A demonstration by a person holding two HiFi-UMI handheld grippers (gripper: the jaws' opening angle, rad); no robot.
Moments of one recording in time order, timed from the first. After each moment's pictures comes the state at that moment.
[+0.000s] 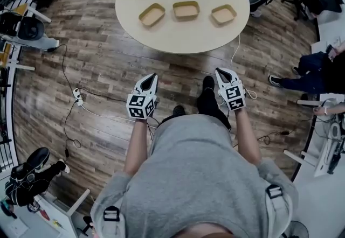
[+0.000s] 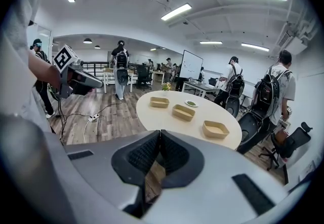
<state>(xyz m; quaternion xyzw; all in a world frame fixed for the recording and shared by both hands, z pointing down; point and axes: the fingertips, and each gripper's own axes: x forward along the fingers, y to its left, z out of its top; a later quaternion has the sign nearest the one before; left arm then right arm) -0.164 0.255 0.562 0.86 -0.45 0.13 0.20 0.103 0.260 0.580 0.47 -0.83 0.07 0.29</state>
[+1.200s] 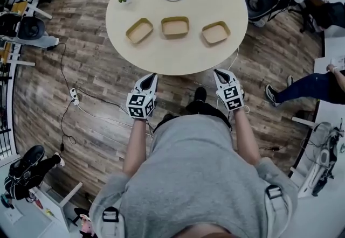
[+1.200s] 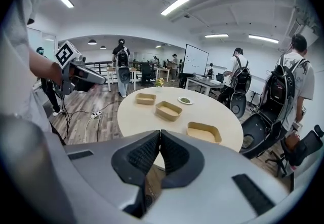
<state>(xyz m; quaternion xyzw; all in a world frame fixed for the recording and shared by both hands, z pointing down) -0.043 0.121 0.556 0.84 -0.48 0.15 0.22 0.216 0.114 0.593 0.42 -0.85 0.09 0.30</state>
